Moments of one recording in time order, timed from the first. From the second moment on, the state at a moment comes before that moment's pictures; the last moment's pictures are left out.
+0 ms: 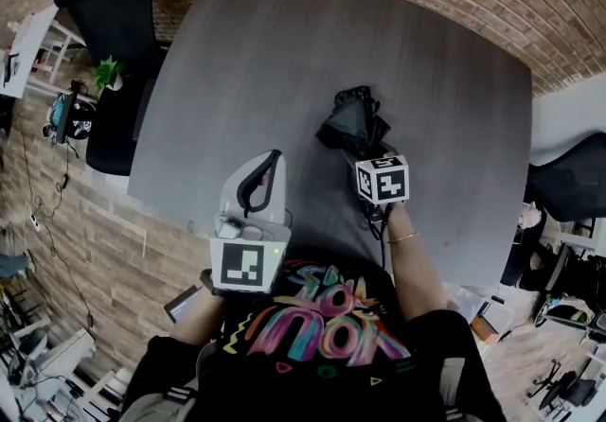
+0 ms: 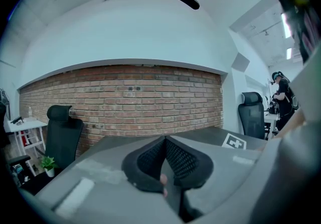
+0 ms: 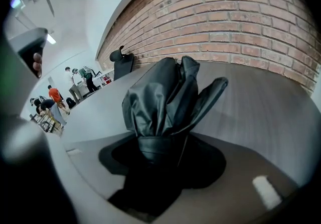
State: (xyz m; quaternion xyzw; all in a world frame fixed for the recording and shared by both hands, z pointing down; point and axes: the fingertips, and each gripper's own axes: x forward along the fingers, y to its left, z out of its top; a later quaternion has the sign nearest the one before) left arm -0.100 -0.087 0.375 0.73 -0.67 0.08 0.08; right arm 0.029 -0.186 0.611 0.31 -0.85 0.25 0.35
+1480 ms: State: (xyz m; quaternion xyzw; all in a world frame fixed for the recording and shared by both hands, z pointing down) left arm -0.056 -0.035 0.361 0.75 -0.65 0.08 0.06; right arm 0.088 -0.104 0.401 0.34 -0.93 0.13 0.08
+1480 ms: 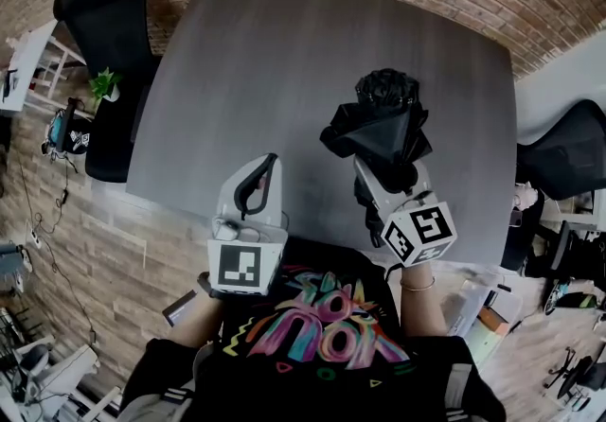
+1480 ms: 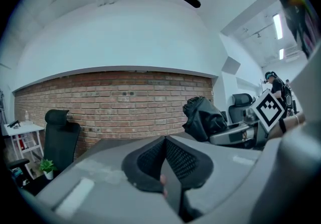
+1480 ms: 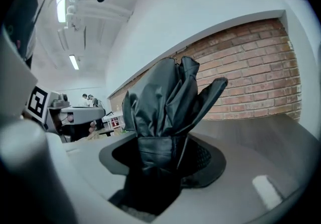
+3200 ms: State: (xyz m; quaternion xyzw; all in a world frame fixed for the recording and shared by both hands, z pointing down) left arm -0.089 -0.082 0.344 0.78 -0.62 0.06 0.04; right arm 0.115 -0.093 0.325 0.42 -0.91 0.00 0.04
